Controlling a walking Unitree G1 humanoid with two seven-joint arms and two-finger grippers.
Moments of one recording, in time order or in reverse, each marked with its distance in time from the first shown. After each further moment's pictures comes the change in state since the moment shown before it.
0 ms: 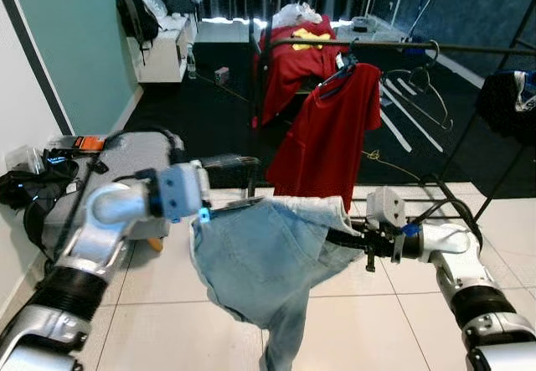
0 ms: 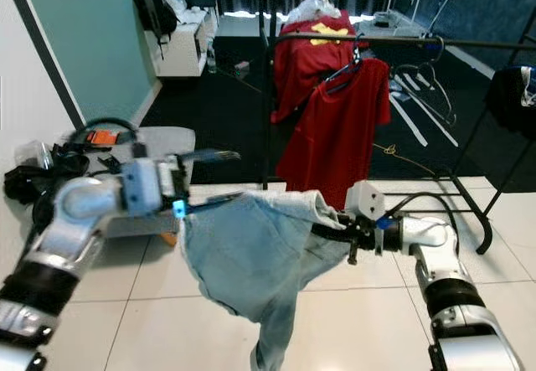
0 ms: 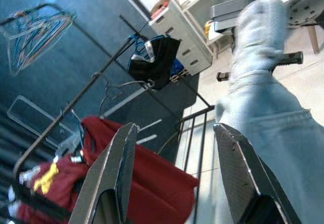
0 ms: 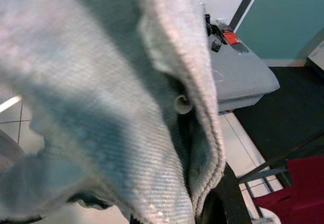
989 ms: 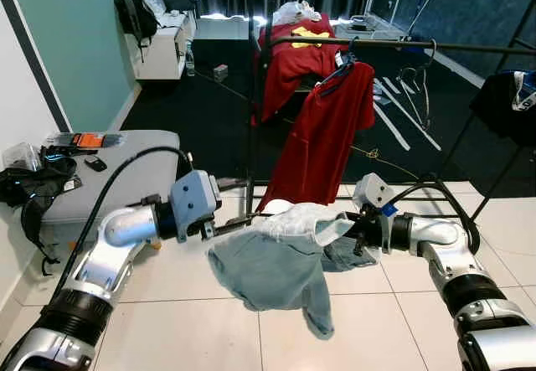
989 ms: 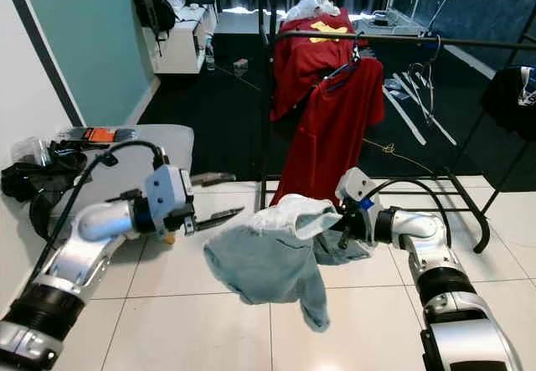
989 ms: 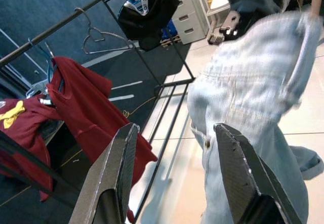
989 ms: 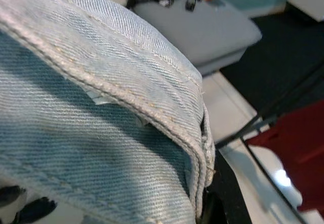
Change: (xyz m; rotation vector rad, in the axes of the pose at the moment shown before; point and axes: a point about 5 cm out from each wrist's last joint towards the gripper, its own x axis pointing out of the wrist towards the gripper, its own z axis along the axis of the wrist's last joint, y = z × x) left arm 0.004 -0.033 -0.033 -0.199 0.178 0.032; right arm 0.012 -0.008 -0.018 0.143 0.148 -0.145
